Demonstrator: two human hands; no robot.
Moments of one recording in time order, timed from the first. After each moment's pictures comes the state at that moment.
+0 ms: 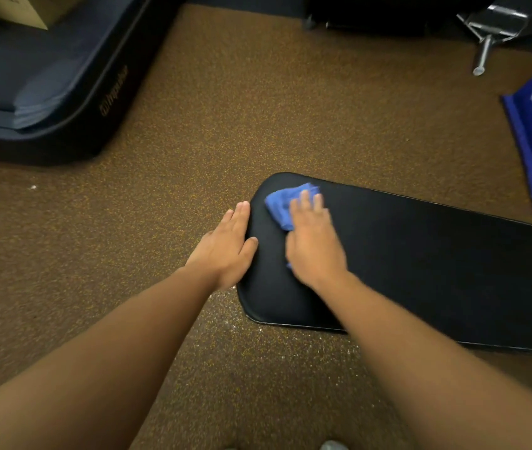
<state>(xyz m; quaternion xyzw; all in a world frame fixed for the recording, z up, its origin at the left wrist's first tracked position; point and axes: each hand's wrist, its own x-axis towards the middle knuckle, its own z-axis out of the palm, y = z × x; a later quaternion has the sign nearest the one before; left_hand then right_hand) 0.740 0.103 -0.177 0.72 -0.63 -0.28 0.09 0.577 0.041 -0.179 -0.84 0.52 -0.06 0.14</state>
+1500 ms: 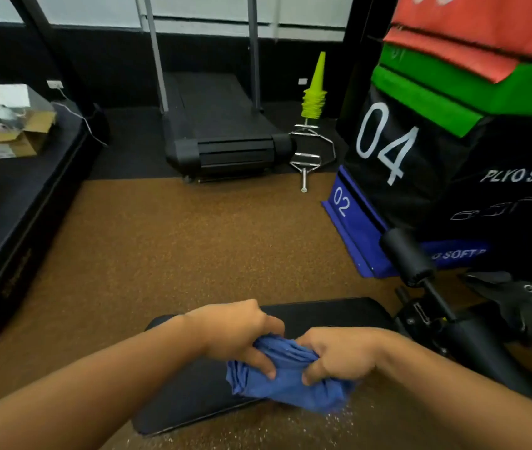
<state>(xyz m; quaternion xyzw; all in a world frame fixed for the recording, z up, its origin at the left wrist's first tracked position) 0.504 0.077 0.184 0.28 -0.92 -0.26 -0.07 0.296 0.097 0.185 -0.74 0.42 0.12 0.51</state>
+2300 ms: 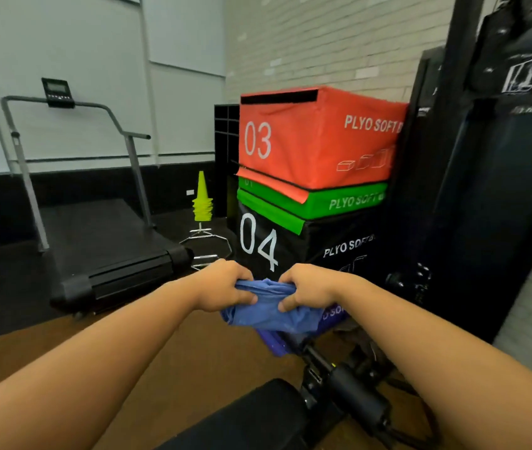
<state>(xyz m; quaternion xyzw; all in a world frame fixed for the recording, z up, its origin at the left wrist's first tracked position) 0.367 0.052 0.467 0.28 -0.95 -0.12 0.08 0.172 0.136 0.476 -0.73 0.67 -0.05 0.15</state>
